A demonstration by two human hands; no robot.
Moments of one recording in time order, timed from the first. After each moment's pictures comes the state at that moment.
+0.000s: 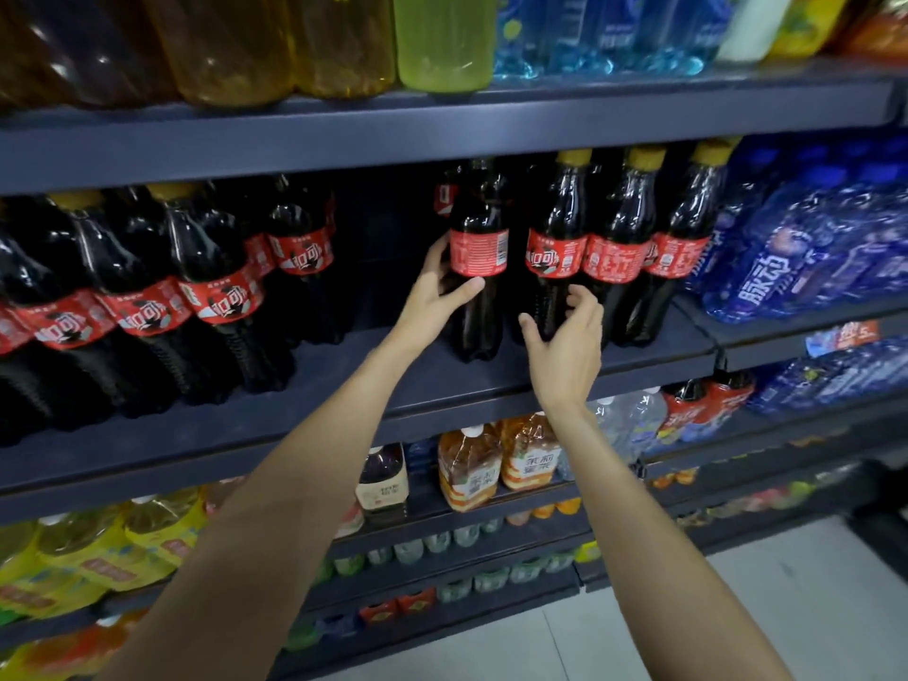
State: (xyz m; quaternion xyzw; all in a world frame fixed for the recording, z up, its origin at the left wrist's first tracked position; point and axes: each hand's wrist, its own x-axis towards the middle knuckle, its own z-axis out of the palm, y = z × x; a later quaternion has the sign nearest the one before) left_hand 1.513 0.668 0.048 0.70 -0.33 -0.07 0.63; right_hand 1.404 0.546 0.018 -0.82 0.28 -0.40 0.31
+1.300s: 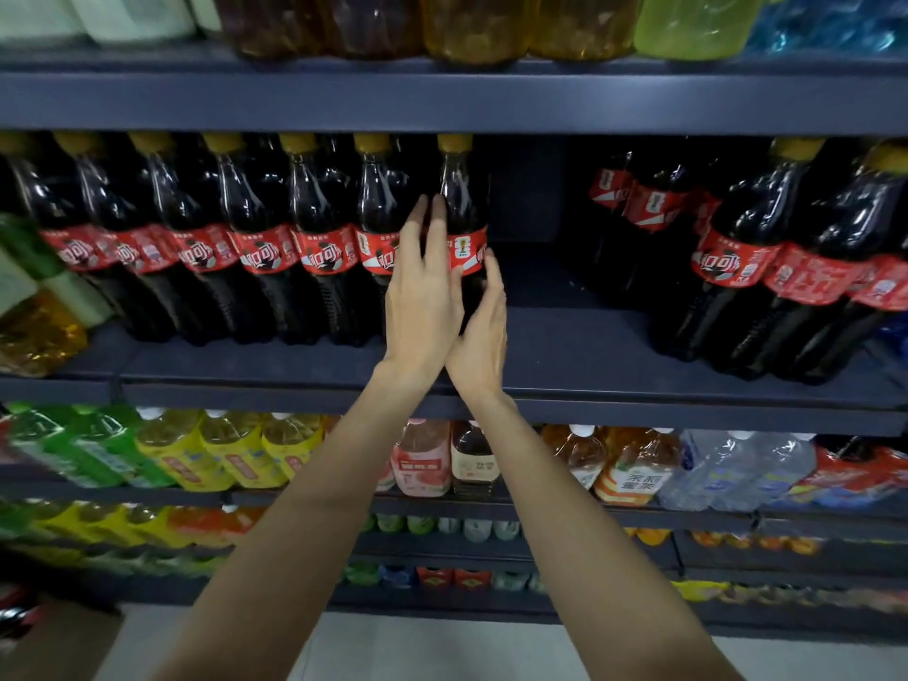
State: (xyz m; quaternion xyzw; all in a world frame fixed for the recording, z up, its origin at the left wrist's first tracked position) left_hand 1.471 0.804 0.065 0.84 -0.18 0.39 0.33; right_hand 1.469 0.741 0.005 -0.78 0.00 -0.32 0.54
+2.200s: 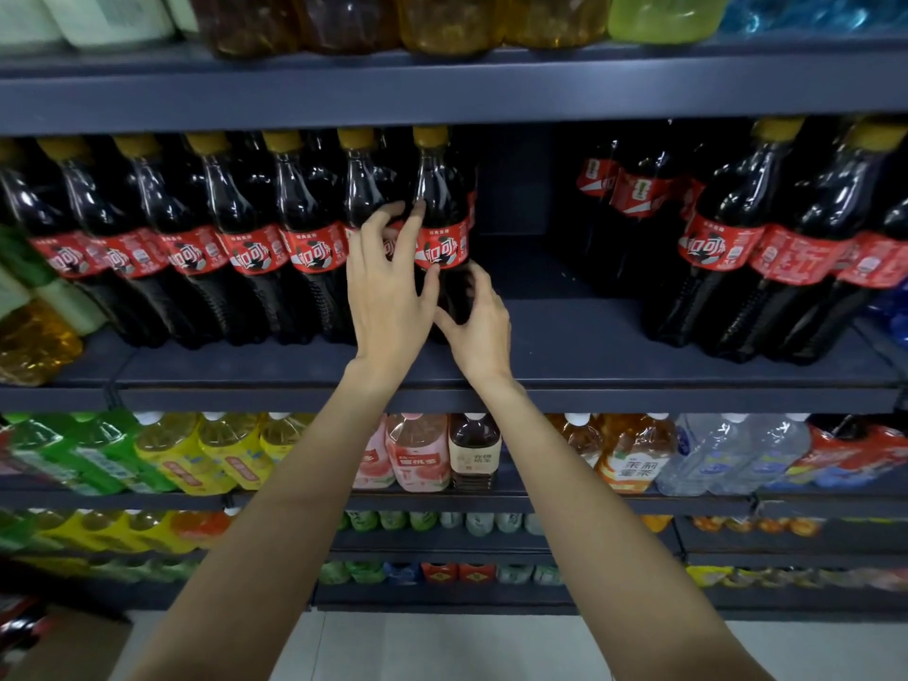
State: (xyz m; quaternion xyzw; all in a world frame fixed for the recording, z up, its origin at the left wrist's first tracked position) left_hand 1.476 0.823 0.058 0.82 -0.18 0.49 0.23; right_hand 1.475 0.723 0.007 -0.82 0.01 -0.25 0.51
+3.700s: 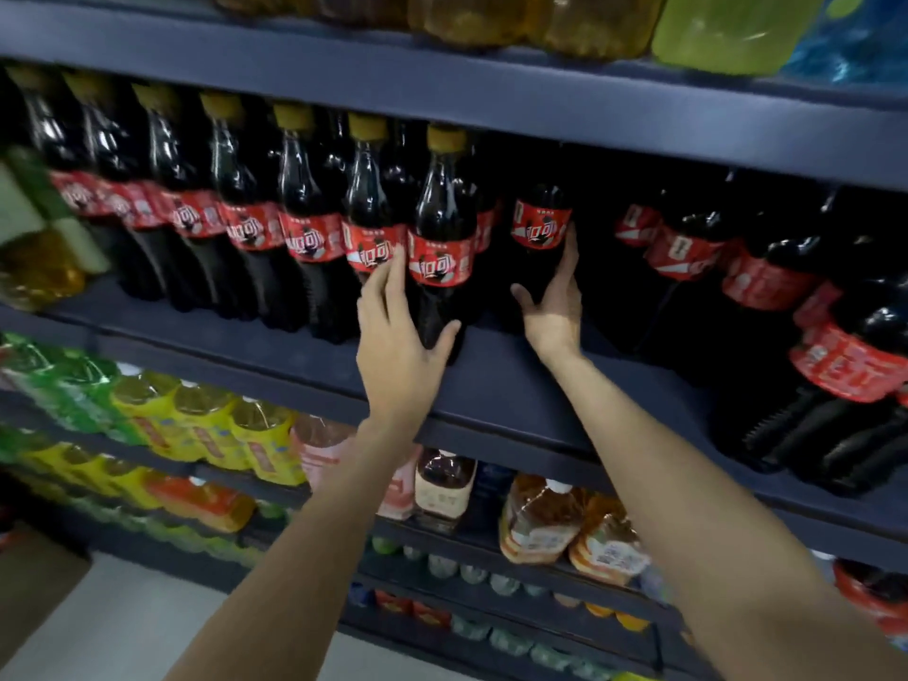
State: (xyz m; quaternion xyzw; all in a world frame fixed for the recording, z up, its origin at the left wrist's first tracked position) left_hand 1.470 0.782 0.012 0.84 0.00 0.42 0.34; right_hand 1.559 0.626 0.022 -0.85 -0.03 -0.23 0.47
